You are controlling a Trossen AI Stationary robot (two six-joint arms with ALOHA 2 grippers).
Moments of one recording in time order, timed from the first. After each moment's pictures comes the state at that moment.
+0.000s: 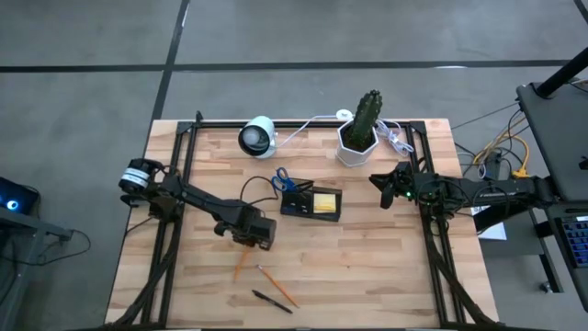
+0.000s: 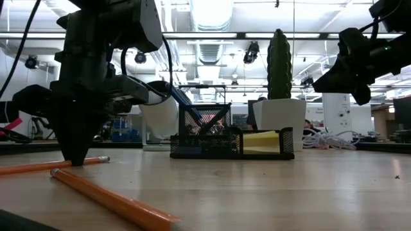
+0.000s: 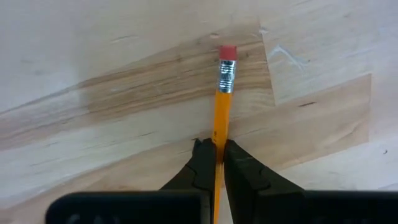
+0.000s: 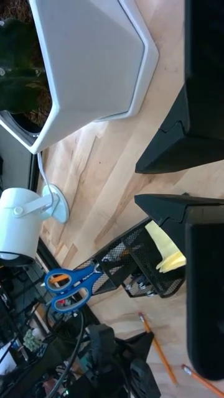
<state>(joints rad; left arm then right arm) -0.26 1.71 0.97 -0.70 0.14 -1.50 -0.01 0.38 0.16 -0.15 0.44 0.63</state>
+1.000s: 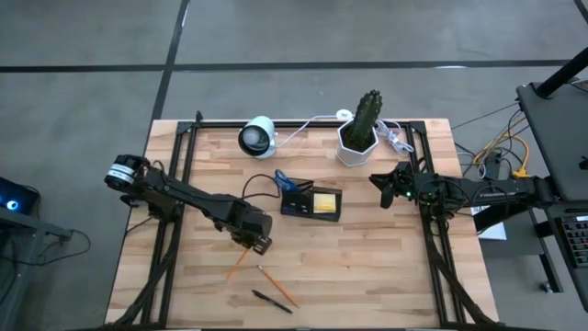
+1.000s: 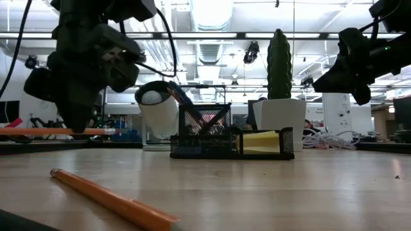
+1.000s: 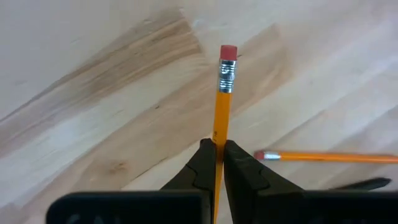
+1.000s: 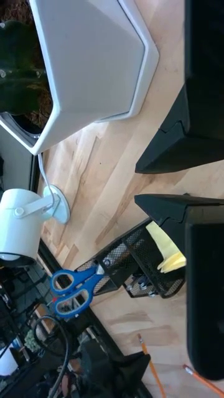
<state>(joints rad) -0.26 1.57 0.97 -0.70 0.17 -1.30 -0.01 0.38 0.16 -0.15 0.44 0.63</state>
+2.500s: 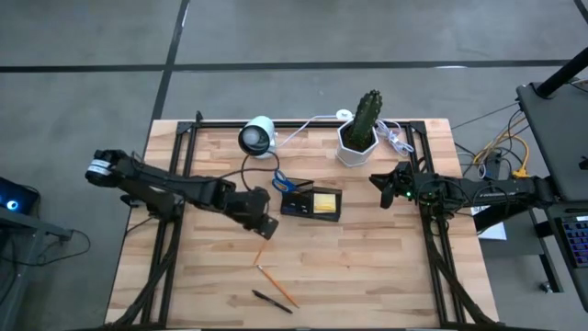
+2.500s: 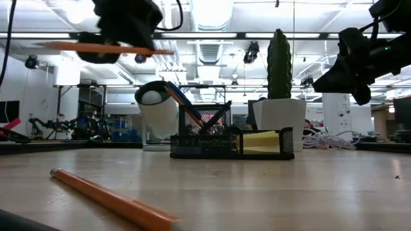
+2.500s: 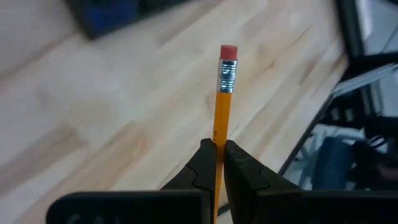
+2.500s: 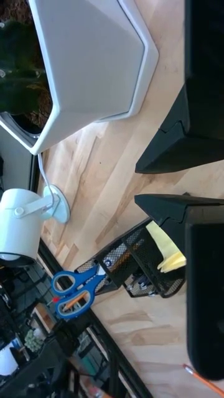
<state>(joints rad) -0.20 1.37 1.07 -0.55 0.04 -1.22 -0.01 0.38 0.16 -0.15 0.45 0.63</state>
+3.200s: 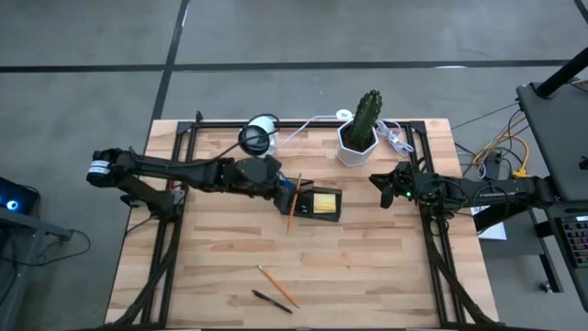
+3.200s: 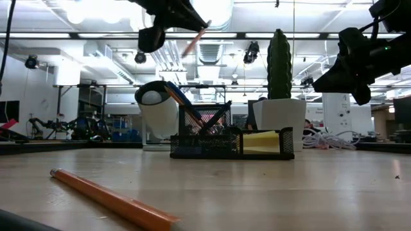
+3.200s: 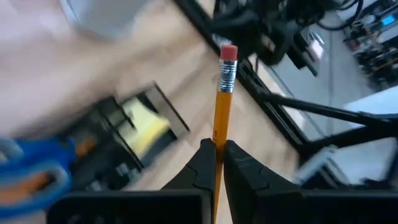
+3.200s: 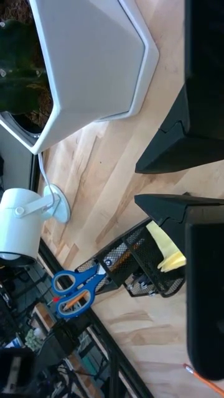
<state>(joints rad) -0.04 1.37 1.13 -0.24 -0.12 -0.88 -0.01 0.38 0.16 -0.15 0.45 0.63</state>
